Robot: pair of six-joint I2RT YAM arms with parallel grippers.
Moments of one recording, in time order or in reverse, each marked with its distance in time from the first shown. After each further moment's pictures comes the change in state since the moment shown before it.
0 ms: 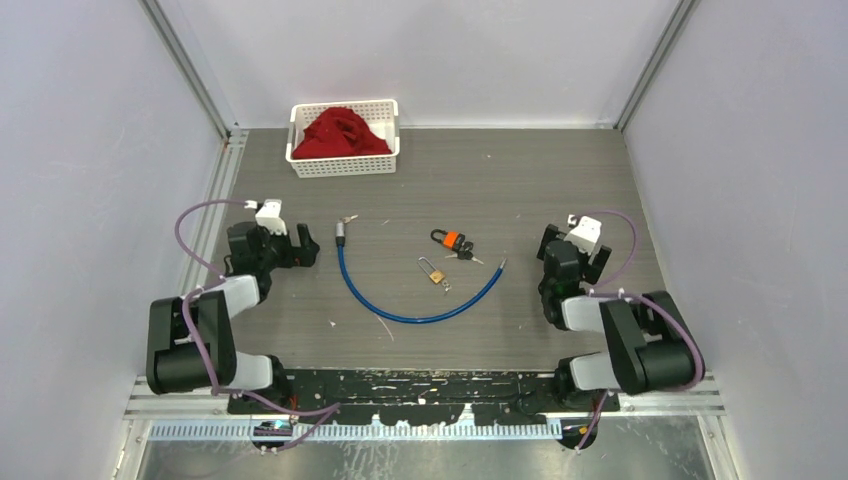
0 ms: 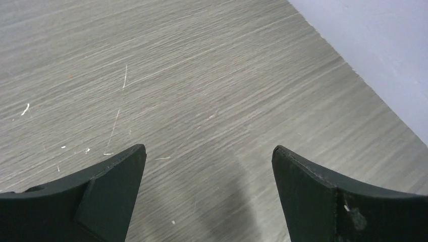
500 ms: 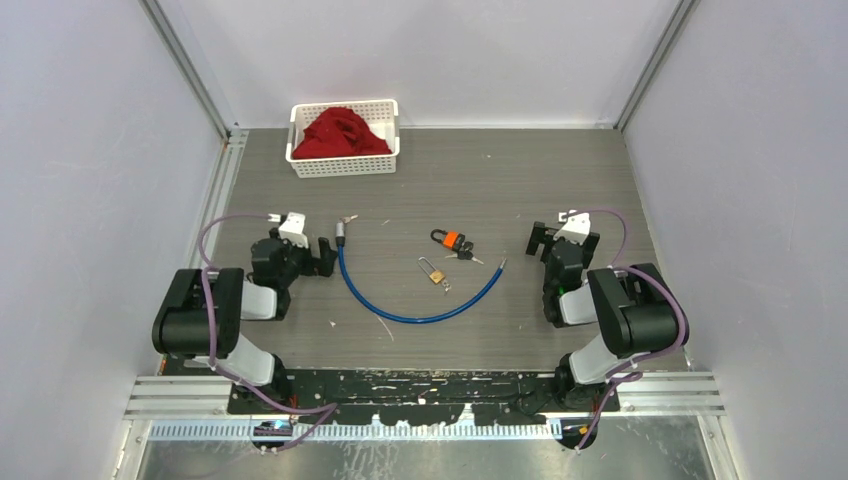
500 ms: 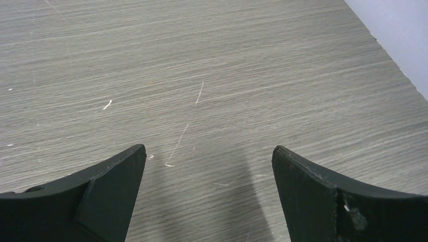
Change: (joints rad) left arm -0.134 0.192 -0.170 0.574 -0.073 -0.015; right arm -0.064 0.233 -0.017 0.391 -0.341 -0.127
